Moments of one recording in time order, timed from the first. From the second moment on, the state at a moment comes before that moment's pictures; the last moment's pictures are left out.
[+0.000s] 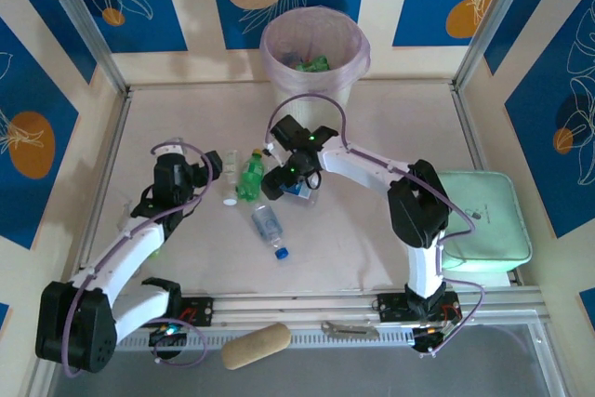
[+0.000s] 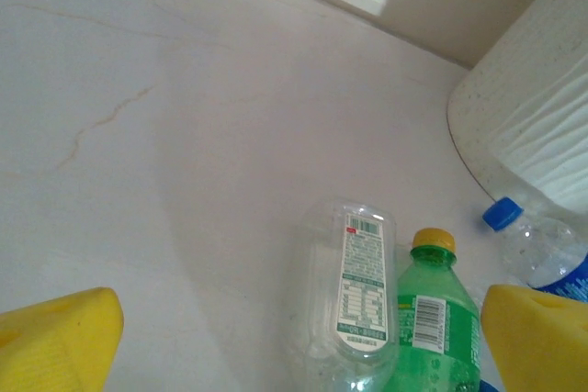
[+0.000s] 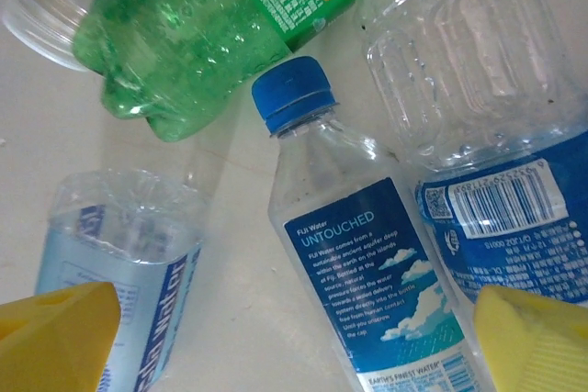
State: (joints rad) left arm -0.22 1.05 0.56 -0.01 -0.13 -0.53; right arm 0.77 1.94 1.58 -0.84 -0.12 0.04
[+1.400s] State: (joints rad) left arm -0.22 1.06 0.52 0.06 -0.05 -0.64; right arm 0.84 2.11 1.64 -0.90 0.08 -0.08
